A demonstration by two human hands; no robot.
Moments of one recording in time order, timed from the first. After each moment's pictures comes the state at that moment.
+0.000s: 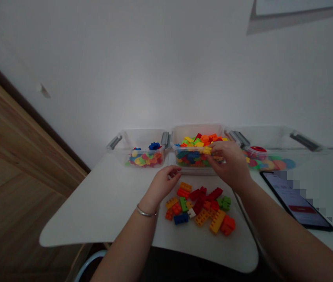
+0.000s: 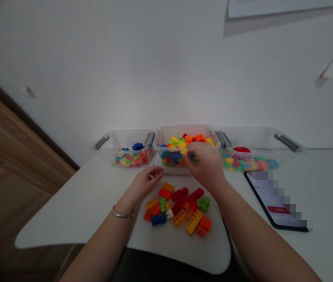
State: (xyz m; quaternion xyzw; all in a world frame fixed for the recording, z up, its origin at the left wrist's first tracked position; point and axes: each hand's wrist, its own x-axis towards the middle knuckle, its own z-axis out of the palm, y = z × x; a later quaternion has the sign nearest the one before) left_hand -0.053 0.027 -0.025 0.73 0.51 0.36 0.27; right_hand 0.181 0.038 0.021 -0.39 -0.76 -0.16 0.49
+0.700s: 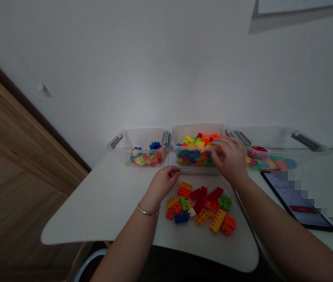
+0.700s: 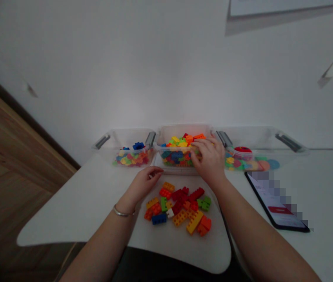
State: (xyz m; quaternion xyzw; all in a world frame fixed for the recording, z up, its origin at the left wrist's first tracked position) left_hand -0.057 0.031 -0.032 0.74 0.54 0.32 0.23; right_hand 0.192 0.057 -0.003 -0.50 -0.71 -0.19 0.46
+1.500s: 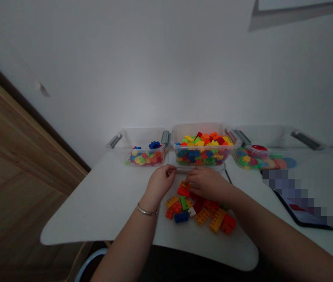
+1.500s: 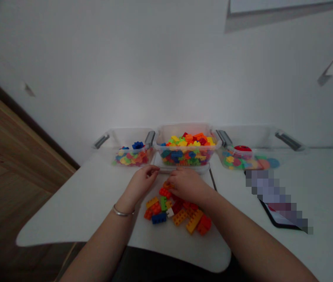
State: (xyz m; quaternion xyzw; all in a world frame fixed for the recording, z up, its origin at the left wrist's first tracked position) left_hand -0.059 0.033 -0.033 0.73 0.58 0.31 0.18; right_hand 0.141 0.018 0.003 -0.36 -0.93 0.02 0.08
